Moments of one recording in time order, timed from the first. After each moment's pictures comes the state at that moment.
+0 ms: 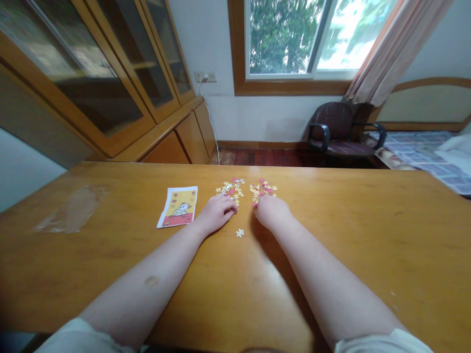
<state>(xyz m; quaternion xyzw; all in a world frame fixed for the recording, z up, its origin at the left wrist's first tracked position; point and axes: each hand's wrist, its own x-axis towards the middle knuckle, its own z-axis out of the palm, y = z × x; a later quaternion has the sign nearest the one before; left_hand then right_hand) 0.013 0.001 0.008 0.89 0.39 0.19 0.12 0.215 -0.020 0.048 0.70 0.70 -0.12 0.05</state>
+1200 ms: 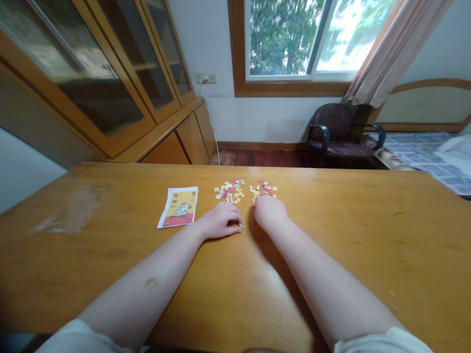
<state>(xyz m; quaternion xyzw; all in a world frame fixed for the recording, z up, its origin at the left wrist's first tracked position) 0.016 -0.009 0.013 0.95 0.25 0.13 0.15 0.206 -0.024 0.054 0.72 0.68 -0.14 0.02</state>
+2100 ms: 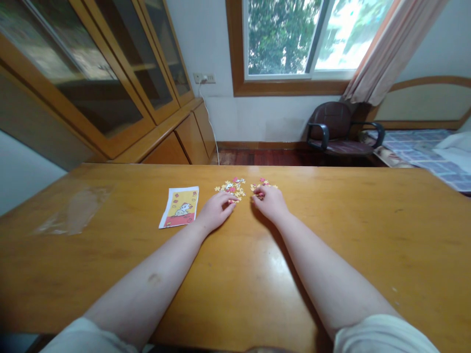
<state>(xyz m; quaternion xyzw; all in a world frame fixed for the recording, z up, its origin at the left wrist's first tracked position) 0.013 0.002 0.007 0.84 0.41 0.31 0.19 0.231 -0.001 0.007 0.66 0.69 -0.15 -0.27</state>
